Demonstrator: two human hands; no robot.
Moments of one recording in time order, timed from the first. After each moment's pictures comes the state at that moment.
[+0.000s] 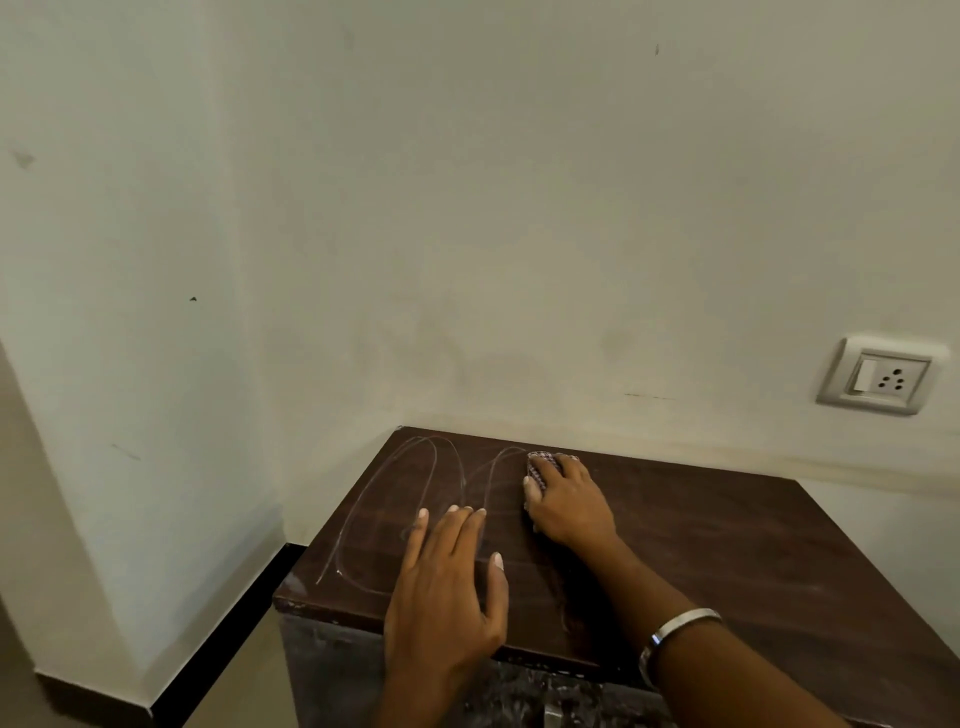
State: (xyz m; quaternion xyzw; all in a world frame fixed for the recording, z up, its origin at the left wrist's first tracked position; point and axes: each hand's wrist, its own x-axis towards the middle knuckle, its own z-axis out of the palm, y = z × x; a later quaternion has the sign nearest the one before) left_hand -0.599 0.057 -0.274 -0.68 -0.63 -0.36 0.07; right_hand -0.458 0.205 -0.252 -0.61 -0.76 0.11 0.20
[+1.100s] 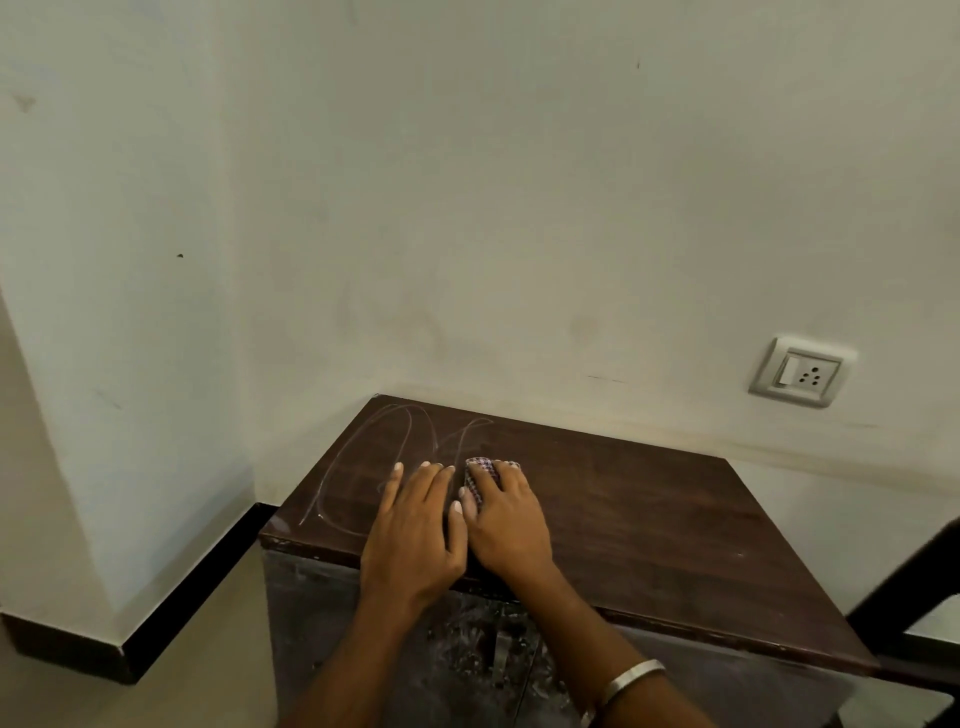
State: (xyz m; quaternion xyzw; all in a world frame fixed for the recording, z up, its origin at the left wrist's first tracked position) left_hand -0.602 0.057 -0.273 -0.68 -0.63 -0.35 0.10; right_hand -0.480 0.104 -0.257 -0.57 -0.78 0.08 0.24
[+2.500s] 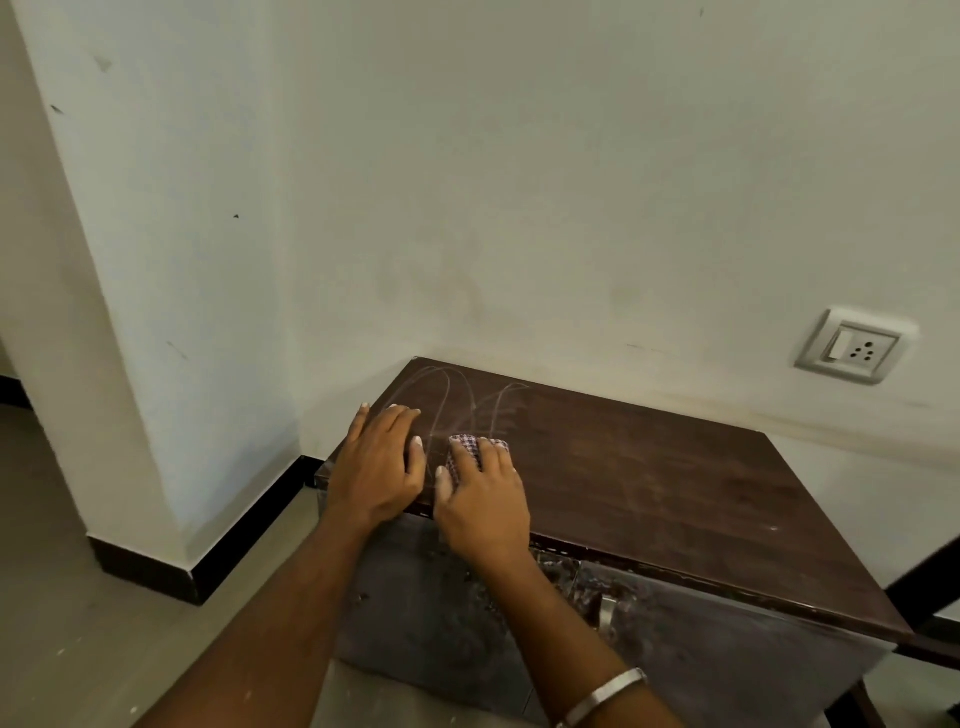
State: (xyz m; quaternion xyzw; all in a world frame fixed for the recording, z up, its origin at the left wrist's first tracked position) left_hand -0.692 0.062 -0.276 -0.66 -0.67 -0.33 0.12; right_hand -0.537 0.036 -0.247 -0.56 -0.79 0.11 0.23
